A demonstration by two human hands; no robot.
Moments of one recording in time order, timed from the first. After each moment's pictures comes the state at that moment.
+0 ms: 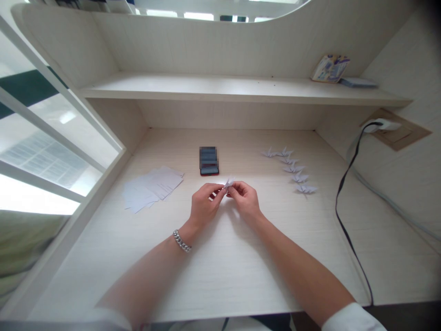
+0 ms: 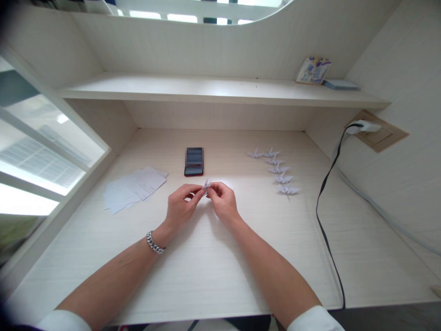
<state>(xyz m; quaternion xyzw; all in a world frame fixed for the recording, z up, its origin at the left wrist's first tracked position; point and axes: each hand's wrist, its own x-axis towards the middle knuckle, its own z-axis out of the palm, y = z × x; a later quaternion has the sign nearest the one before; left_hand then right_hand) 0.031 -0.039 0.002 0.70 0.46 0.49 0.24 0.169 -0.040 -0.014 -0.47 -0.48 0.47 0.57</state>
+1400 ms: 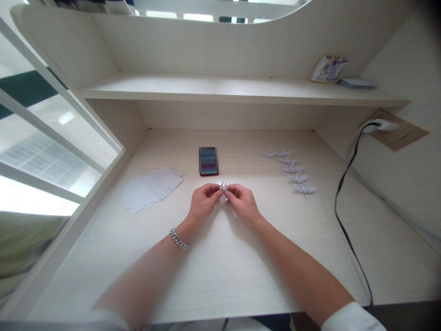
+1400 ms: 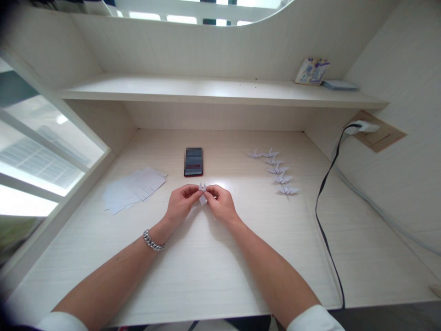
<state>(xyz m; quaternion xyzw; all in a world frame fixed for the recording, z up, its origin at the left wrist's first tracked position) 0.028 -0.025 -0.017 0.55 0.46 0.48 0.51 0.170 -0.041 -0.017 -0.49 -0.55 0.44 0.51</state>
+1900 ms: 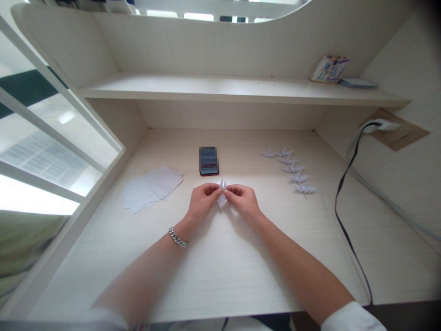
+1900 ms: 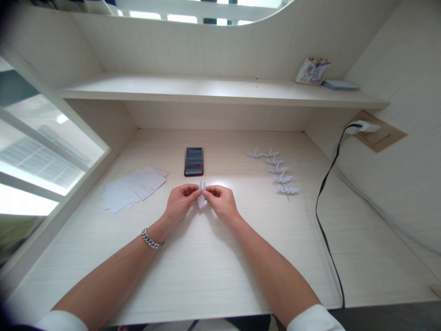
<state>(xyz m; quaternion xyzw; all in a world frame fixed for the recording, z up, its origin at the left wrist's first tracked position) 0.027 -0.022 -0.015 0.50 0.47 0.48 0.55 0.170 -0.040 -0.011 -0.49 -0.46 0.52 0.53</state>
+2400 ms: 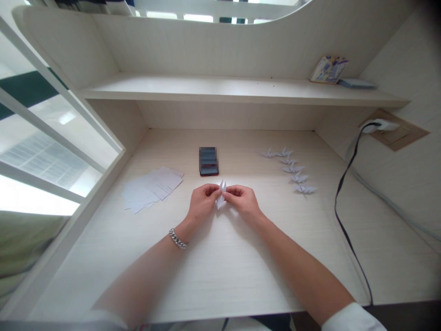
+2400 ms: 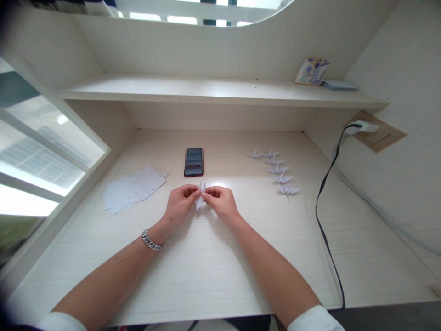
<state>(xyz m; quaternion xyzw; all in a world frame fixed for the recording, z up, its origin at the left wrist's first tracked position) 0.028 -0.028 -0.004 0.55 0.50 0.46 0.48 0.171 -0.040 -0.013 -0.48 -0.46 0.54 0.52</state>
